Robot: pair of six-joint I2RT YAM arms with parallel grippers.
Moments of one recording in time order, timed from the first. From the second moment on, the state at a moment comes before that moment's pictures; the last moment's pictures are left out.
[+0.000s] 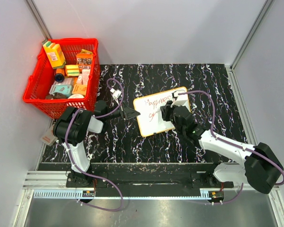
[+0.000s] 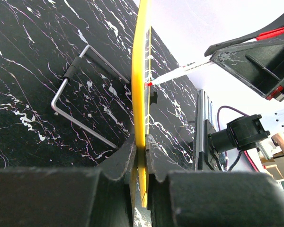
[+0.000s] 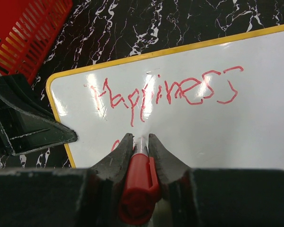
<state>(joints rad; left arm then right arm) -0.27 1.87 0.60 1.25 0.95 -0.80 0.77 1.22 0.66 0.31 0.40 0.40</state>
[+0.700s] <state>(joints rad) -0.28 1.87 0.60 1.25 0.95 -0.80 0.76 1.20 0.66 0.28 0.38 0.42</state>
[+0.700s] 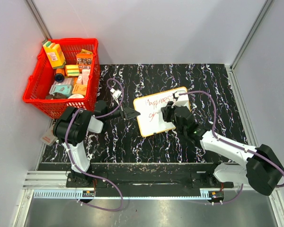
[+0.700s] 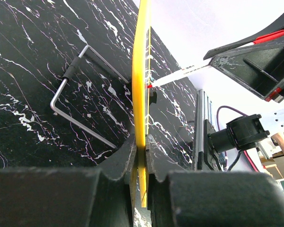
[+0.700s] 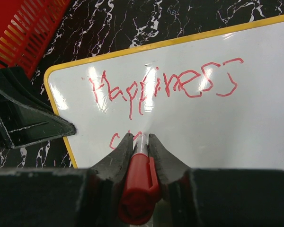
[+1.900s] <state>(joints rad) -0.28 1.87 0.60 1.25 0.95 -0.80 0.74 1.18 0.67 0.24 0.38 0.41</state>
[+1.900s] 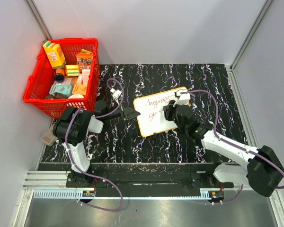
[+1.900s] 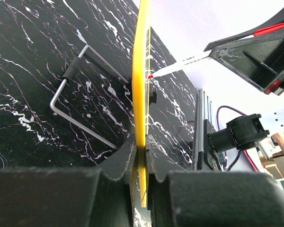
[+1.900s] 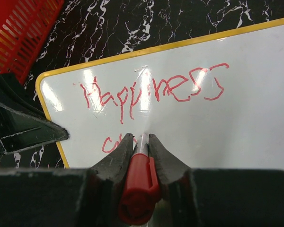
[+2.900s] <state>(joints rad) -0.28 1.87 0.60 1.25 0.95 -0.81 0.74 1.19 0.66 0.24 0.33 0.42</state>
